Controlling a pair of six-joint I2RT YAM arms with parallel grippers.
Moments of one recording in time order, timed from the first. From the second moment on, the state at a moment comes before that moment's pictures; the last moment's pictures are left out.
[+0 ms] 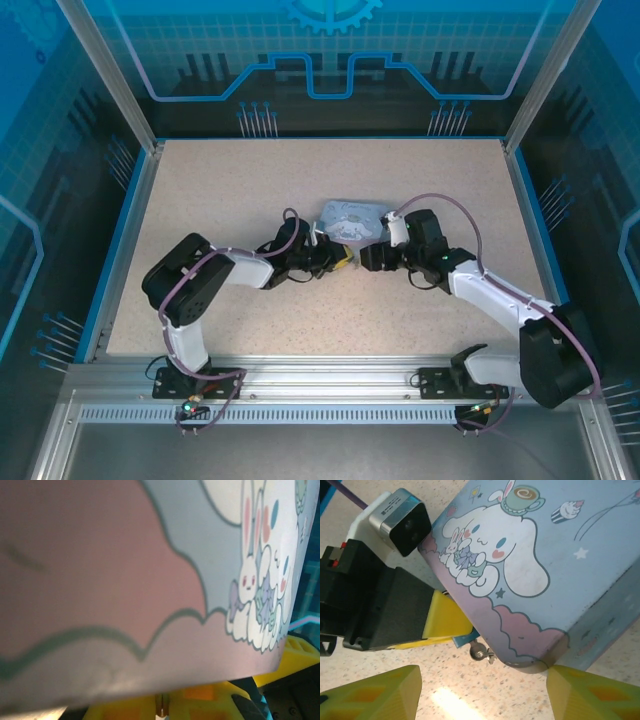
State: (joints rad) left arm -0.60 1.83 0.78 0.52 0.52 -1.30; right arm 0.42 1.26 0.68 -0.17 -0.36 0.28
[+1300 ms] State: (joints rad) left arm -0.49 1.35 0.83 -0.13 0.31 -0.87; right arm 0.62 1.32 0.53 0.15 -0.42 0.70
